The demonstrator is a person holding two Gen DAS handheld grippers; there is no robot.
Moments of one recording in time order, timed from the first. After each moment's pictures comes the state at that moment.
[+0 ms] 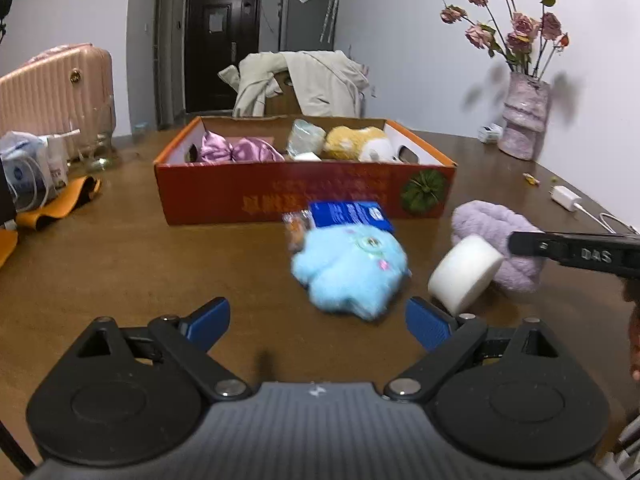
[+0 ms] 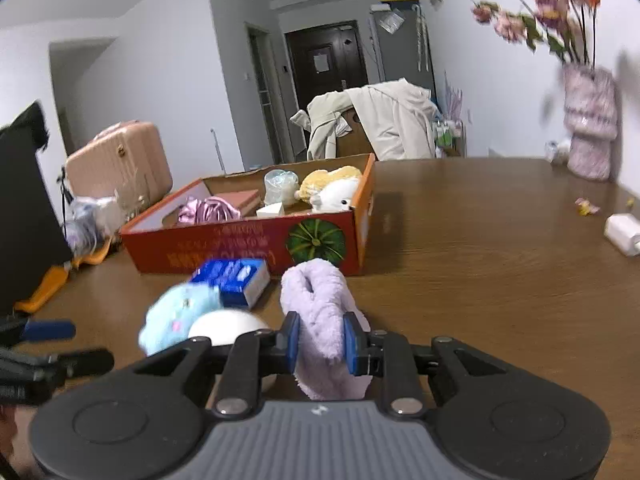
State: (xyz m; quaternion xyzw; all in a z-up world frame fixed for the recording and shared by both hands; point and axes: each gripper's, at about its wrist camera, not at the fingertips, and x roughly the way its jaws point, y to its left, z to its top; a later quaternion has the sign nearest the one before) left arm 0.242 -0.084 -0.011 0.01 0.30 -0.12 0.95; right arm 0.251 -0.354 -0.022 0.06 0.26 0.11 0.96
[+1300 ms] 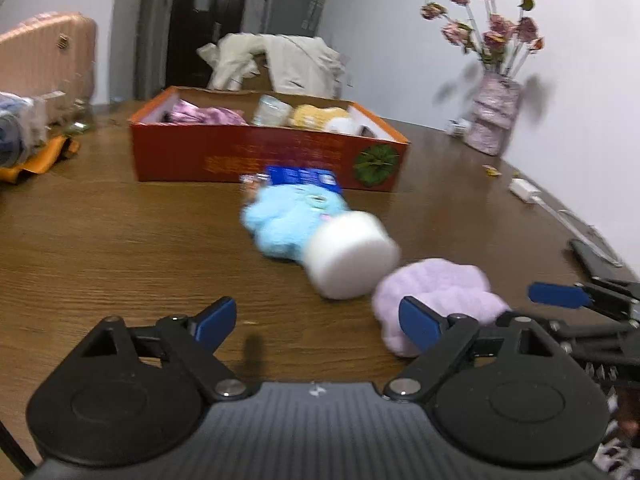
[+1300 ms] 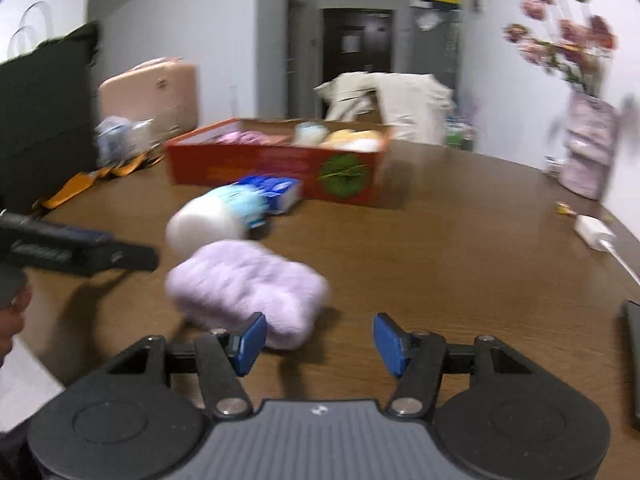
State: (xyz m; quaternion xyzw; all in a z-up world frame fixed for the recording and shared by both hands) left arm 0.209 -0.093 -0.017 -0.04 0.32 -0.17 0.93; right arm 0.165 -0.341 -0.033 -0.02 0.29 0.11 0.95
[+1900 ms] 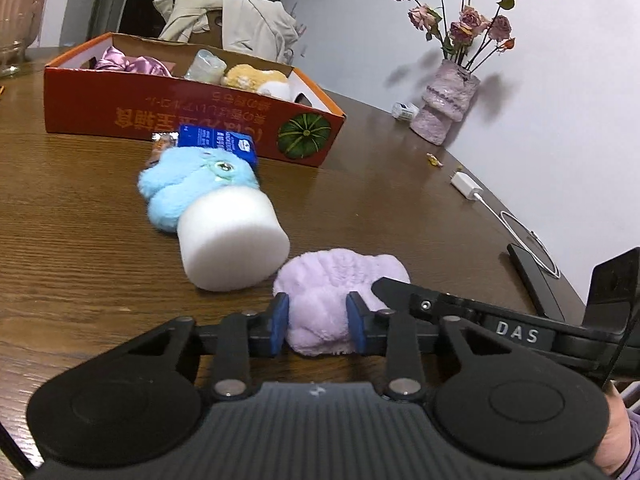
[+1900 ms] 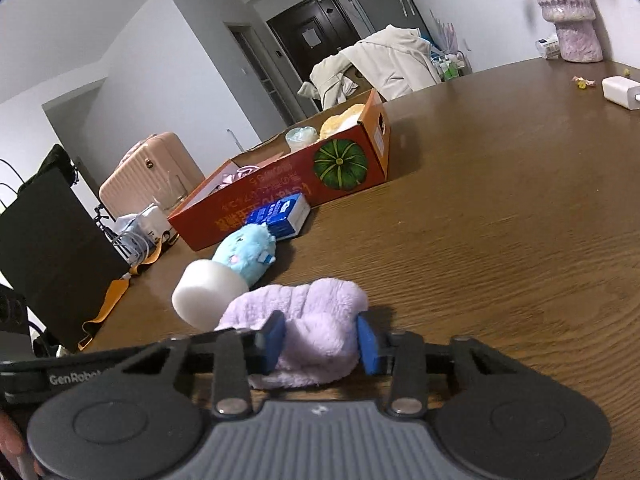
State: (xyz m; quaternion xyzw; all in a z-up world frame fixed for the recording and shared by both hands) left arm 0.234 -0.125 -0.030 -0.11 0.37 -0.25 0.89; right arm 0.211 -0.362 -0.062 0.21 0.31 0.16 0.91
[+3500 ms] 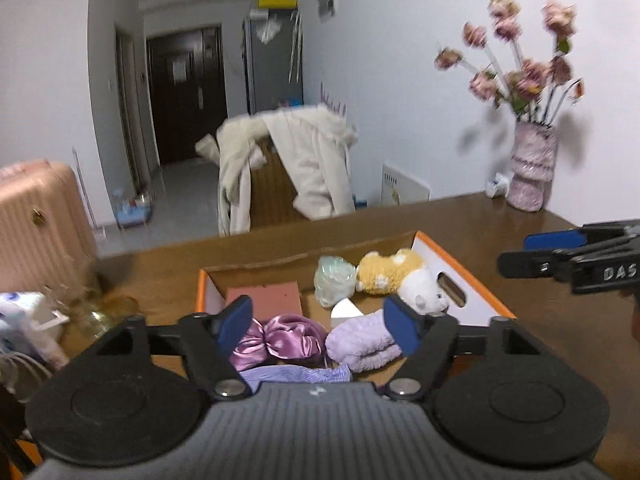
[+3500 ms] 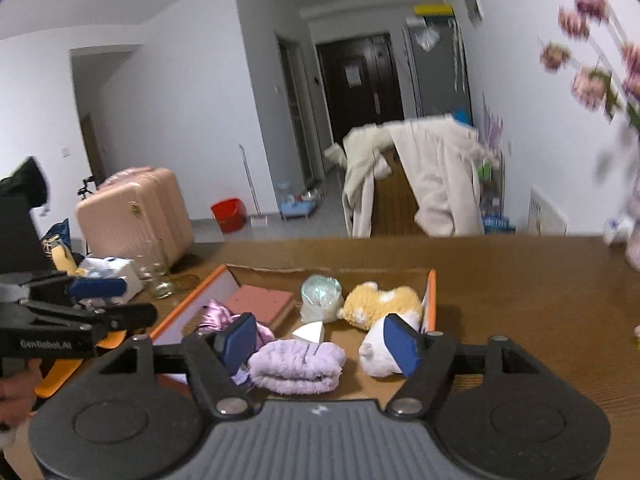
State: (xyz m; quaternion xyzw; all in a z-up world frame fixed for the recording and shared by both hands) left arm 0.385 -0.057 0.118 0.07 0.23 -0.16 0.96; right arm 0.385 -0.319 0.097 0.06 0.24 0.15 0.96
